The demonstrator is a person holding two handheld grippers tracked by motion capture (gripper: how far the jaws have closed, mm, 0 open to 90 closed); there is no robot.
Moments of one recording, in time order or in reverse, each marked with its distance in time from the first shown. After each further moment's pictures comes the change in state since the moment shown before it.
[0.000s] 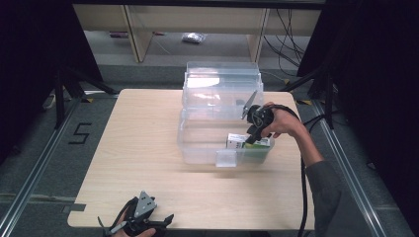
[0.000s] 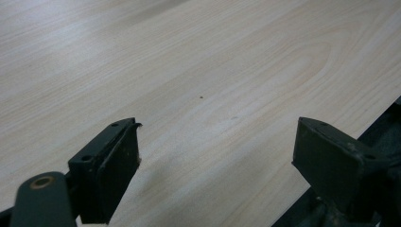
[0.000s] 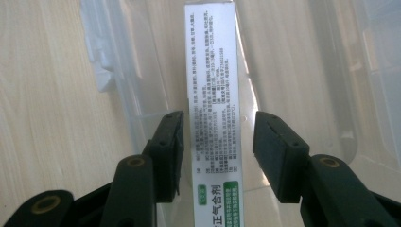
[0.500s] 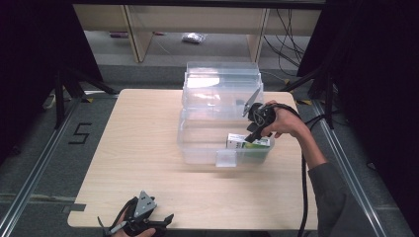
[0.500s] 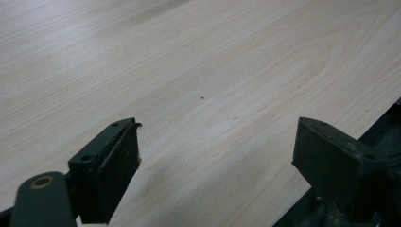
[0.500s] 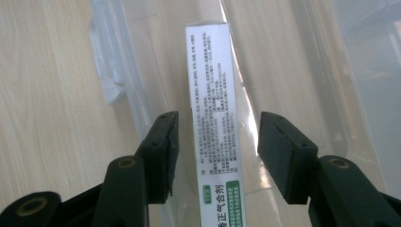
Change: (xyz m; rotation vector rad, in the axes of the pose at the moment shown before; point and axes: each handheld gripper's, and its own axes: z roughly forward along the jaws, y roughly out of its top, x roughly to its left) left arm 0.000 0.000 -0.001 0.001 -0.003 0.006; right arm 0.006 0.001 -0.011 -0.048 -0.019 0.035
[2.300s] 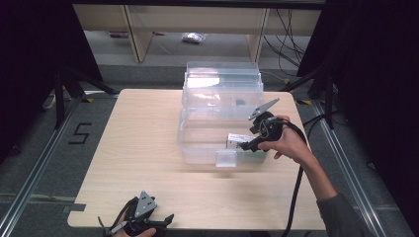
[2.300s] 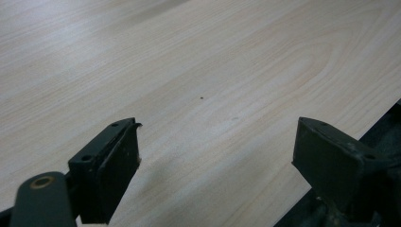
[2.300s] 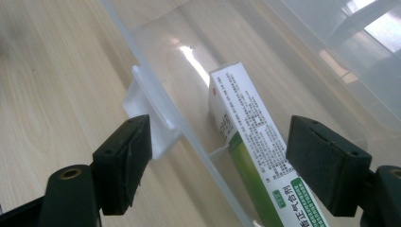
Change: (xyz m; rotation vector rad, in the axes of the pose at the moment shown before) left arm 0.000 0.000 0.002 -0.002 0.011 -0.004; right arm 0.057 -0.021 -0.013 -0.274 -0.118 0.289
